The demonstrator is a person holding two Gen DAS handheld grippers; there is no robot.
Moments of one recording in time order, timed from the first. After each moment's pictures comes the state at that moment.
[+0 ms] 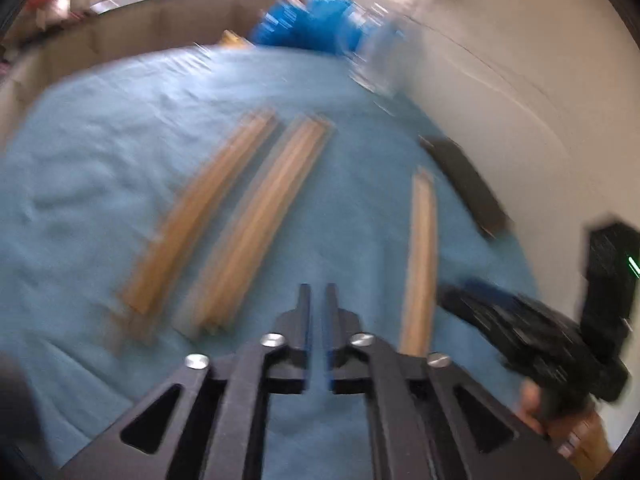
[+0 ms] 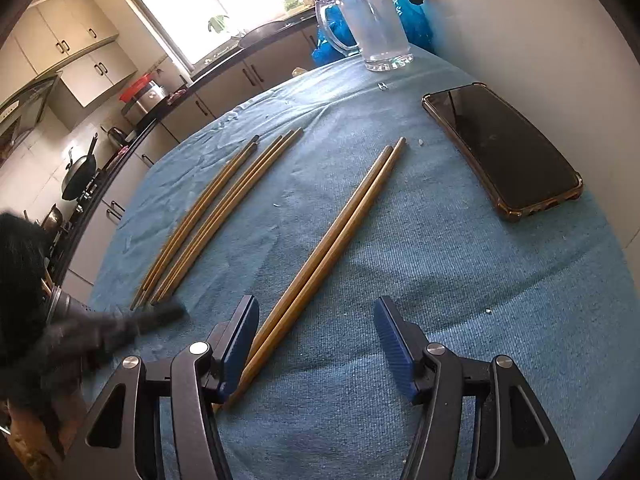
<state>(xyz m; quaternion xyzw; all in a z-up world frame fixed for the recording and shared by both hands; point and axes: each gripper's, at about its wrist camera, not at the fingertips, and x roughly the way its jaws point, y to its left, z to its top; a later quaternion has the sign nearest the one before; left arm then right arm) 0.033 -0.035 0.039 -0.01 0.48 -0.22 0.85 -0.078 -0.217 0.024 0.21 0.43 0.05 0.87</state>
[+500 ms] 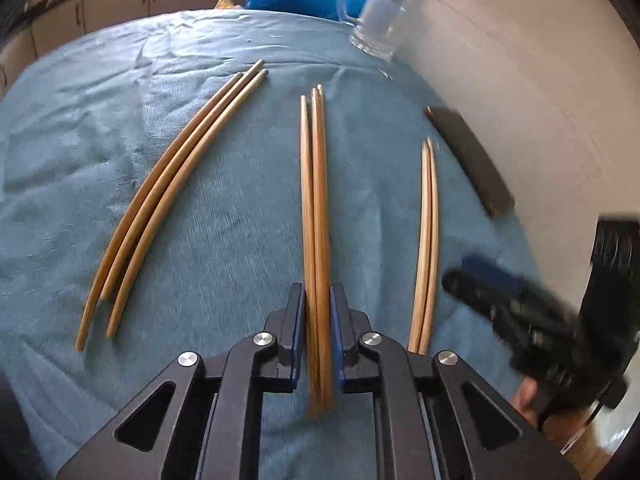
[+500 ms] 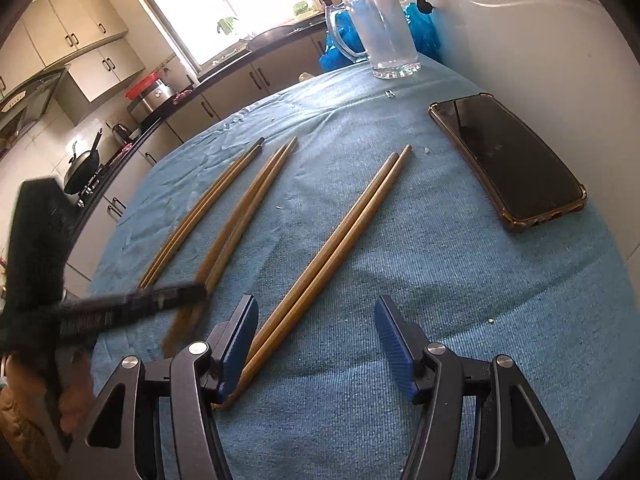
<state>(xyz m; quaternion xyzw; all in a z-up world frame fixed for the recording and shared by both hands) 0.039 -0.056 0.010 -0.01 0.54 -0.26 0.80 -0.078 -0.212 0.023 0.20 0.42 0.06 0.88</state>
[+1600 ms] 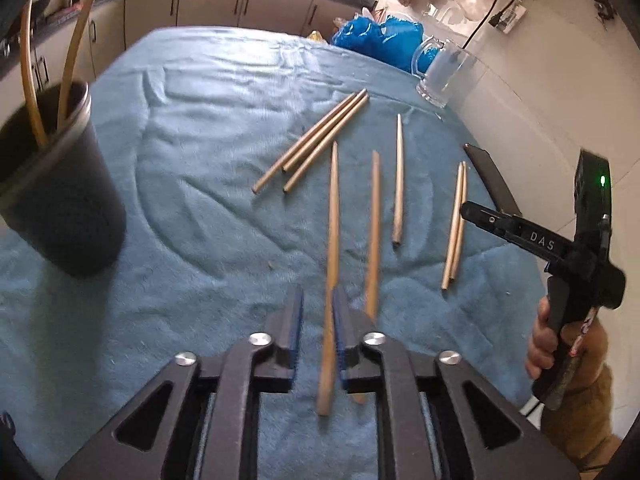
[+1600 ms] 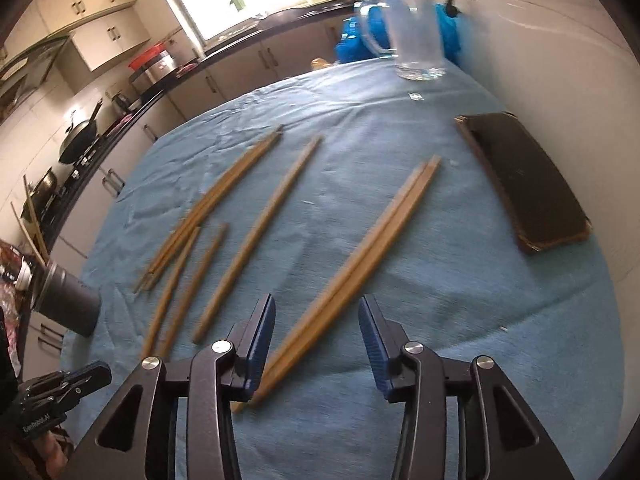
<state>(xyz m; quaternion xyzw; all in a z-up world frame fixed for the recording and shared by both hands) -0.059 0.057 0.042 -0.08 0.50 -0.15 0.85 -0.067 -0.179 0.046 0.15 0.46 0.07 0.87</state>
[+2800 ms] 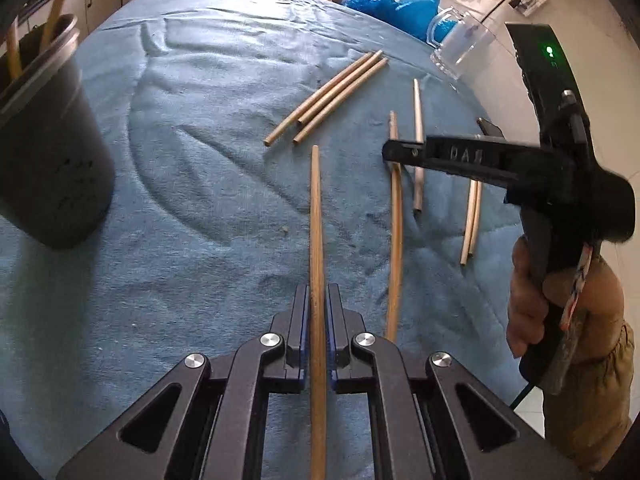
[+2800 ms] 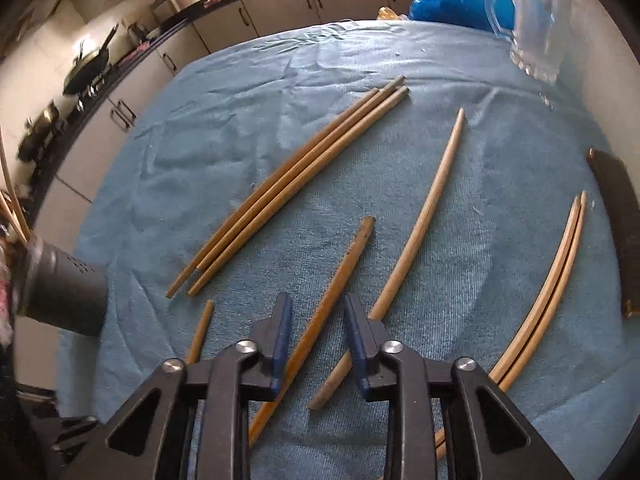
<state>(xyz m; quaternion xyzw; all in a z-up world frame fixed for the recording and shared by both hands) -0.052 0.070 0.017 -0.10 0.56 -0.16 0.81 0.002 -0.060 0.024 0.07 0.54 0.11 0.83</state>
